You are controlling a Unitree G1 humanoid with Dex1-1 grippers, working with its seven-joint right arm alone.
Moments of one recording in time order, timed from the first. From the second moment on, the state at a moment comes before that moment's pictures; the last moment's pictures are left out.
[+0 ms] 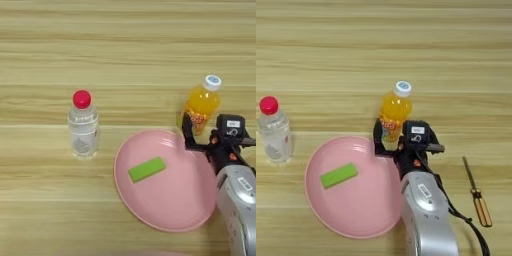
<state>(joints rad) 0.25 -0.03 -0.08 -0.48 0.05 0.36 0.03</state>
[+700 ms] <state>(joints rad) 0.56 -0.08 0.13 -0.85 0.05 0.48 0.09</state>
